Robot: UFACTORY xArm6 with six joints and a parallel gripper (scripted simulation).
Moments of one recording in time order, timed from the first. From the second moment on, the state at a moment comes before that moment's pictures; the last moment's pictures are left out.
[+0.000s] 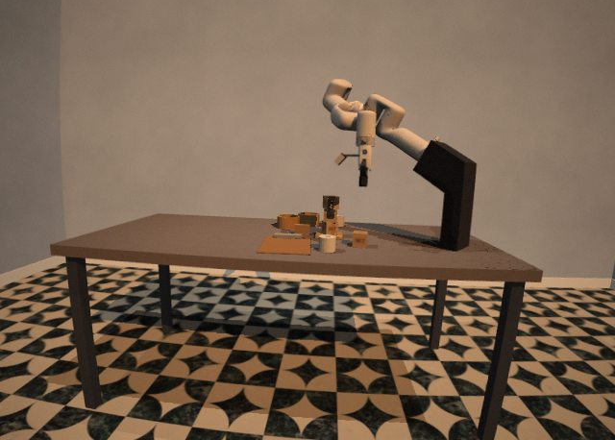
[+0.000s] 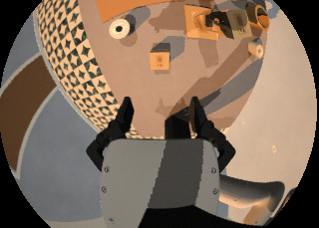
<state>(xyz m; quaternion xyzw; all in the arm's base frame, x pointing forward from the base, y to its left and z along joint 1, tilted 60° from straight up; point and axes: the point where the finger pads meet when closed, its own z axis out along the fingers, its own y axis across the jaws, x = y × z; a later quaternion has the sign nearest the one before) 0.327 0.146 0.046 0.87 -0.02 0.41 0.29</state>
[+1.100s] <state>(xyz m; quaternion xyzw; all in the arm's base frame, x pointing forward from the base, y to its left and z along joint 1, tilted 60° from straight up) 0.331 0.144 0.043 0.87 -0.02 0.41 0.29</state>
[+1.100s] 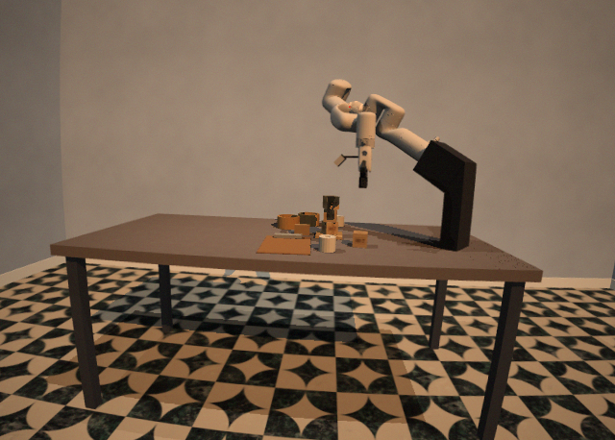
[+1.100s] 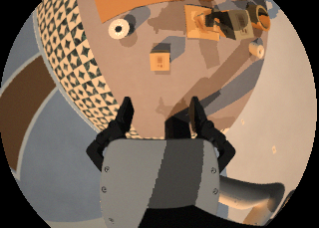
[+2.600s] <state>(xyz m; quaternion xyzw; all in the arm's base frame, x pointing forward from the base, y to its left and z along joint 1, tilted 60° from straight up) 0.354 0.129 0.026 0.87 -0.02 0.41 0.29</state>
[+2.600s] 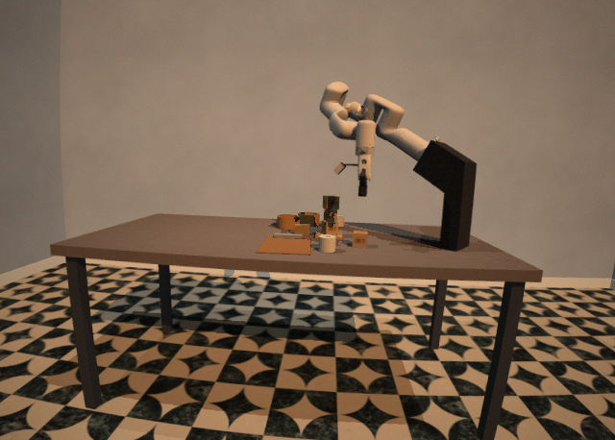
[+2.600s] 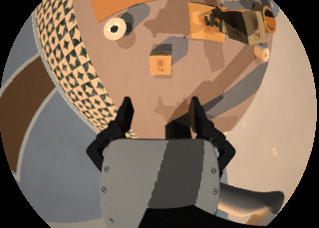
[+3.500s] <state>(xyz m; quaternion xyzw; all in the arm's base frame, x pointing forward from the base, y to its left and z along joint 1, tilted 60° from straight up) 0.377 0.112 0.009 0.87 -0.02 0.41 0.29</state>
